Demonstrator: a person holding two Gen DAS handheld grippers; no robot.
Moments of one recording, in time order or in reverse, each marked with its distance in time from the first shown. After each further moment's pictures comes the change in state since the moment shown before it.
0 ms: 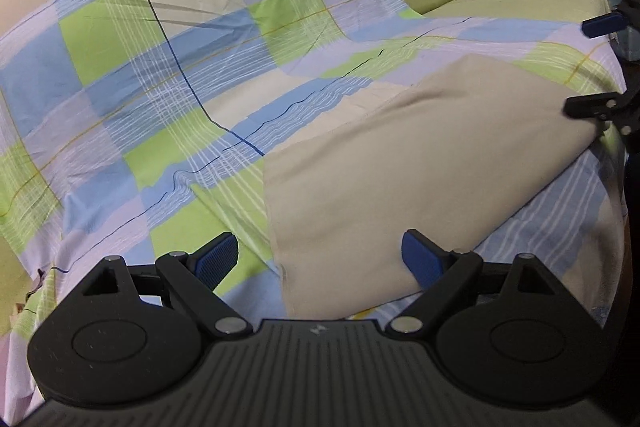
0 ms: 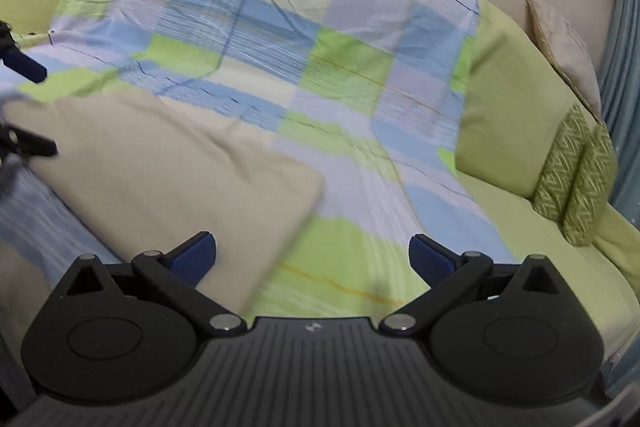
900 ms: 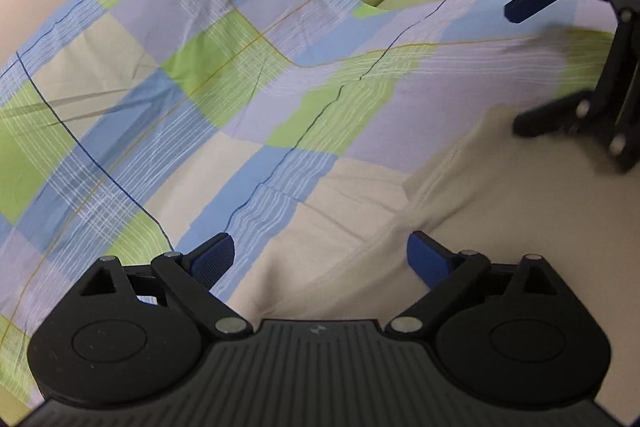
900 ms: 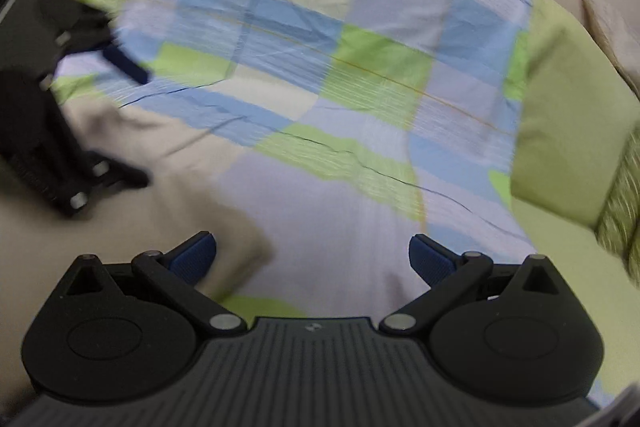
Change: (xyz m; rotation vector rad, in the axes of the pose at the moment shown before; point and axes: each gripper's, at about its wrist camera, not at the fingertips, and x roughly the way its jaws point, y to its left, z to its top) left arm 0.124 -0.042 0.105 0.269 -0.021 -0.030; right arm 0.110 -0.067 0.017 0.047 -0.060 0.240
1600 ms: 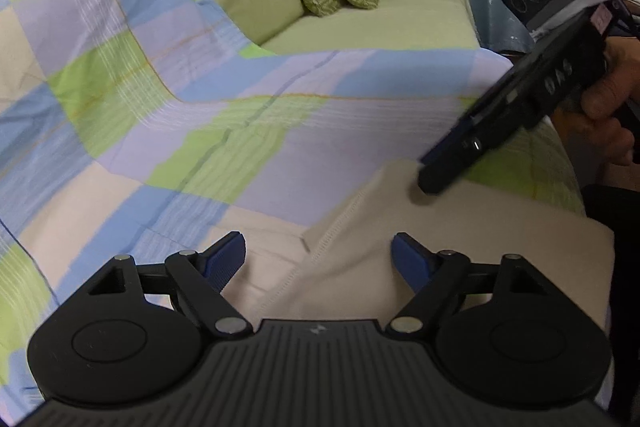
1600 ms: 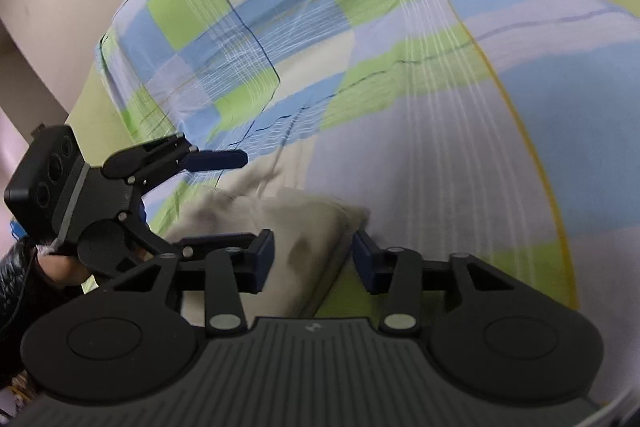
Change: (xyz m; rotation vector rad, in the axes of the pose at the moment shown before) left arm 0.011 0.025 0.005 -0.059 -0.107 -0.506; right arm 0.019 -0.059 -0.012 0.711 0.175 0.519
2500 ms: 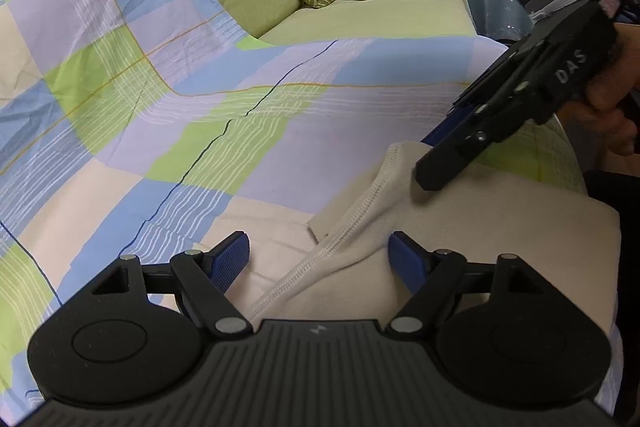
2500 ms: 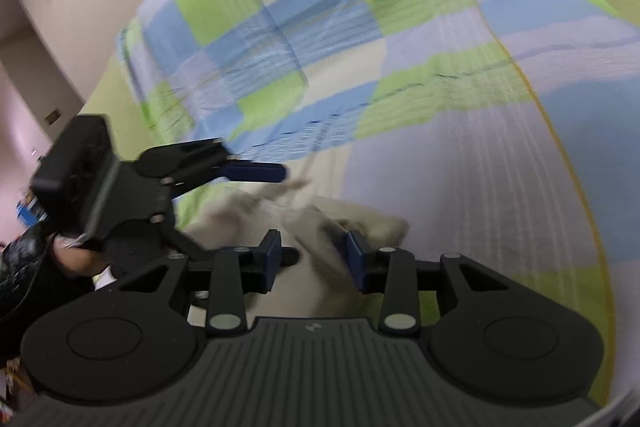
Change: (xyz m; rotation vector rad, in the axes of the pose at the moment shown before) left arm 0.000 0.003 -0.002 0.039 0.010 0.019; right arm 0.009 0.016 0.005 -0.074 0.003 -0.008
